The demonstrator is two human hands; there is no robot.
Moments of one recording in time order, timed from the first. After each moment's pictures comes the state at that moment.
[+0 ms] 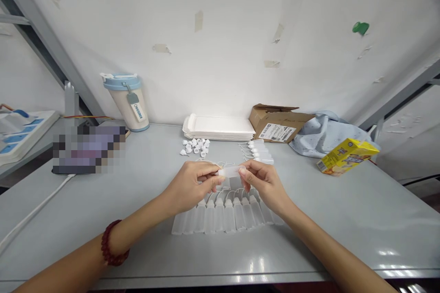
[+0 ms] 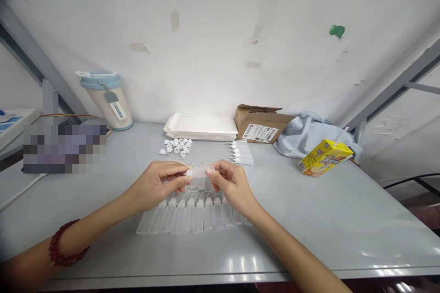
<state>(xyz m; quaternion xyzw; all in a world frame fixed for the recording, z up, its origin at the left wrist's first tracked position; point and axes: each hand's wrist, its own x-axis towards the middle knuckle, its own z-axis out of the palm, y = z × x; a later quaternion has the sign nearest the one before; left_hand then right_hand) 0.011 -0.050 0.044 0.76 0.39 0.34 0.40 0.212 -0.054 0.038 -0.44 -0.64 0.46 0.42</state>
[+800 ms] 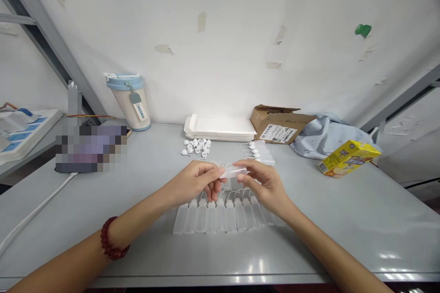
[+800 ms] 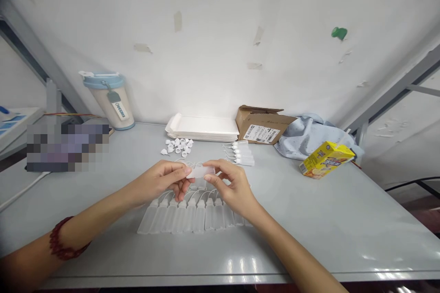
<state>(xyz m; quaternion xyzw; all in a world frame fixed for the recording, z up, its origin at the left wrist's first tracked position) 0.009 -0.045 0.050 0.63 0.38 0.27 0.62 0.213 -0.053 0.034 -0.40 -0.74 0.33 0.44</state>
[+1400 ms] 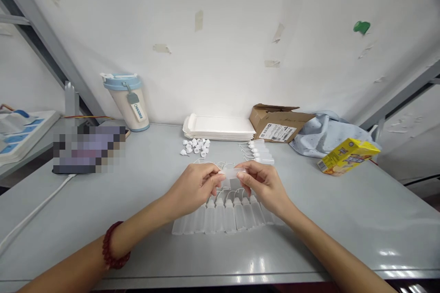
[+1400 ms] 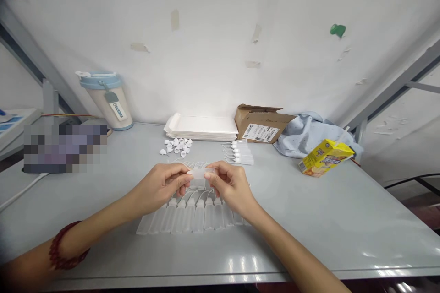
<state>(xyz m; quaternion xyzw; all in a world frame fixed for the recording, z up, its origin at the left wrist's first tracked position) 0.015 -0.055 0.045 0.75 0.44 0.29 0.39 0.209 -0.056 0.038 -0.44 -0.66 0.44 0.42</state>
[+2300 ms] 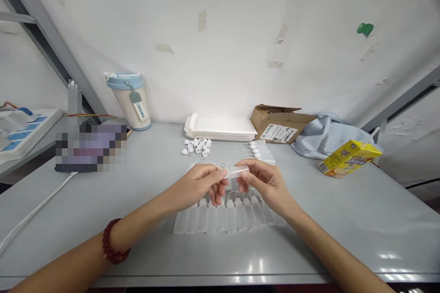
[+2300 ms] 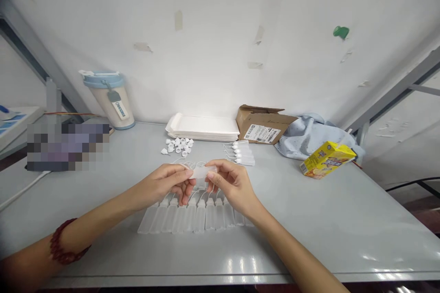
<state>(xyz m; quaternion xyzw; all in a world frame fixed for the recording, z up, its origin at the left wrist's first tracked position) 0.014 -0.050 0.046 0.61 0.36 0.28 0.65 0.211 -0.055 0.040 -0.38 -0.64 0.50 0.45</state>
